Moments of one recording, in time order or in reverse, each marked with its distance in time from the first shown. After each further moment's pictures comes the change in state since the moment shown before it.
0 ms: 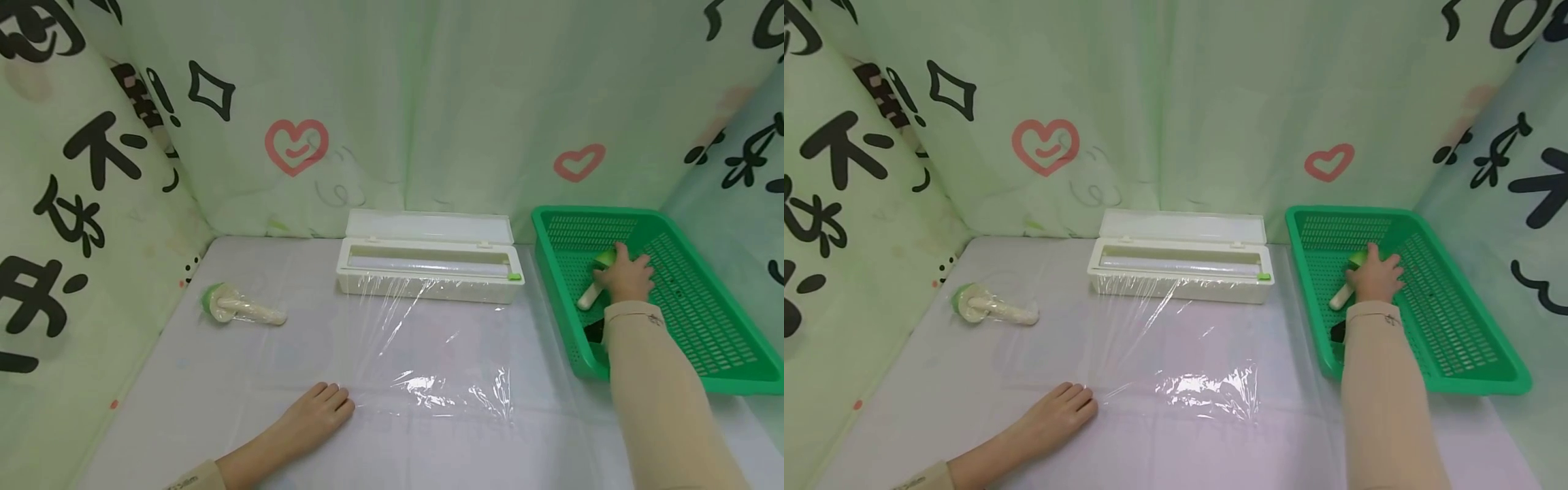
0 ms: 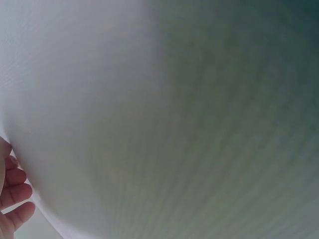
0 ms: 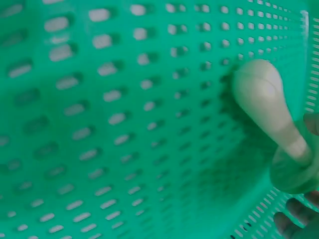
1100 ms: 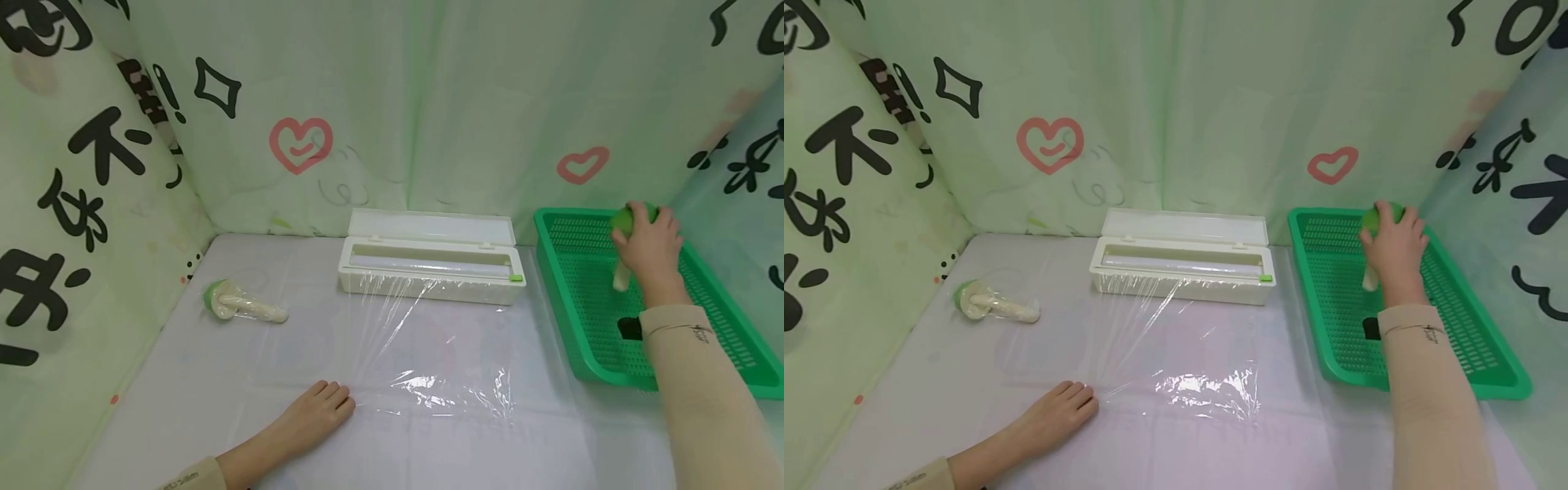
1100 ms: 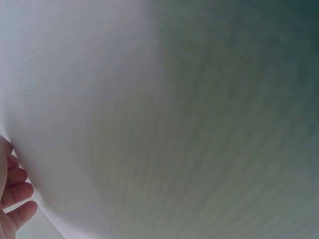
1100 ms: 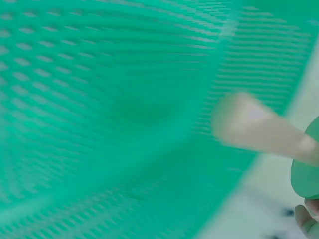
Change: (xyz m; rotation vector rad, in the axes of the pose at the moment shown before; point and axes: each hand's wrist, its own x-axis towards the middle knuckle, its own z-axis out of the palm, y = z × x) left_hand -0.001 -0.001 0.000 0.007 -0.057 -0.005; right_hand 0.000 -0.029 -0.053 -0.102 0.221 -0.300
